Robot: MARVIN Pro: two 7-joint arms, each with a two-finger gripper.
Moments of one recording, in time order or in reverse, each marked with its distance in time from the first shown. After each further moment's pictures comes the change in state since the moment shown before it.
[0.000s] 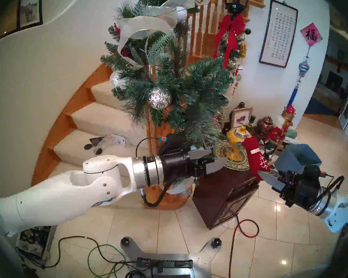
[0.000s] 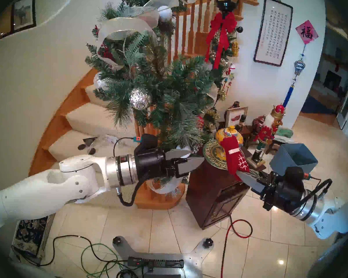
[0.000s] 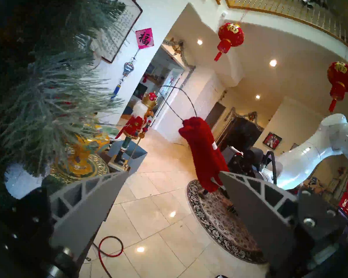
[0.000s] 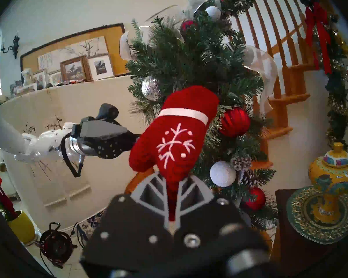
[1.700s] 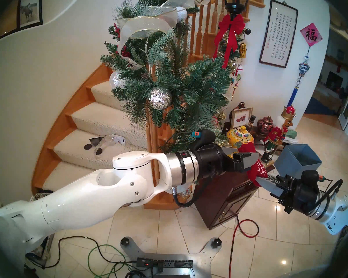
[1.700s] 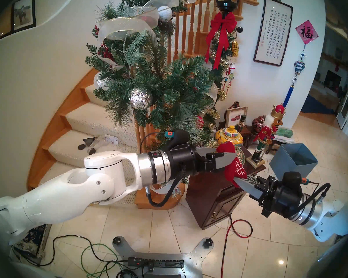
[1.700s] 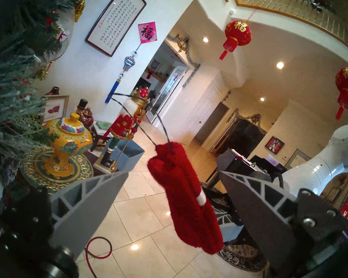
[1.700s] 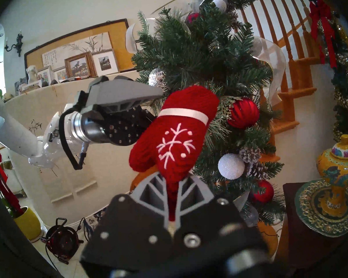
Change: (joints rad) left arm -0.059 -0.252 0.052 -0.009 -0.016 0.111 0.286; right arm -0.026 0.002 0.000 -0.007 -0.036 0.000 0.000
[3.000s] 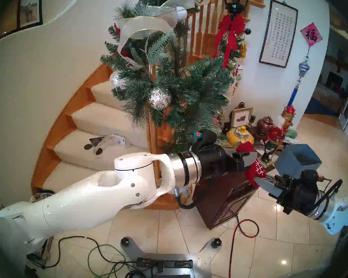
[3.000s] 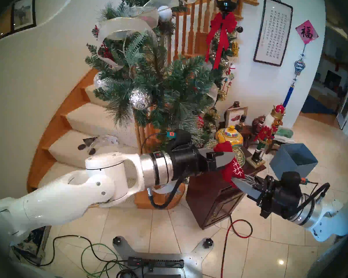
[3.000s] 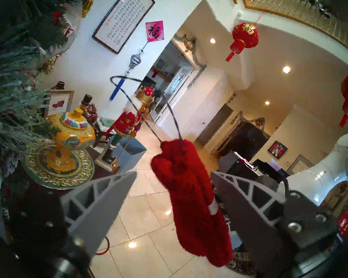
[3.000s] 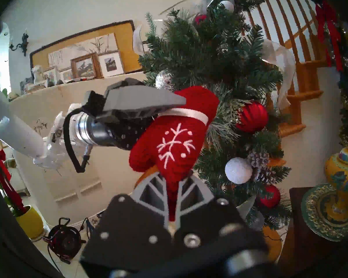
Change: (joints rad) left arm 0.005 -0.008 0.004 -0.020 -0.035 0.002 0.058; right arm 0.016 0.002 0.000 -0.015 -0.015 0.000 0.000
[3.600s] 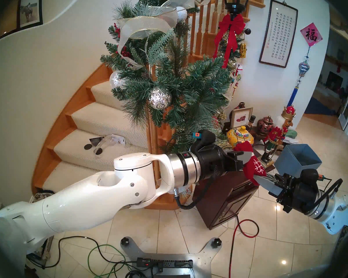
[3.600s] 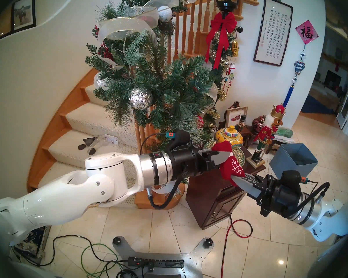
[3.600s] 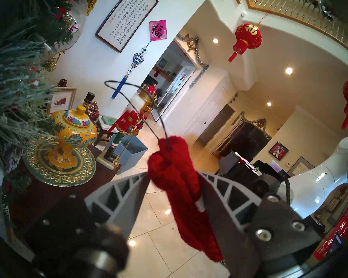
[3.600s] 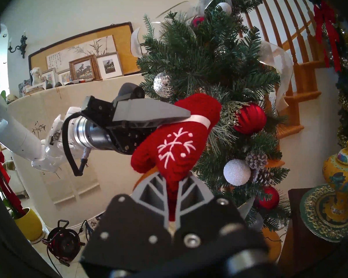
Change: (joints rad) left arm 0.002 0.003 0.000 0.000 -0.016 0.000 0.009; right arm 0.002 0.008 0.000 0.001 0.008 0.000 0.000
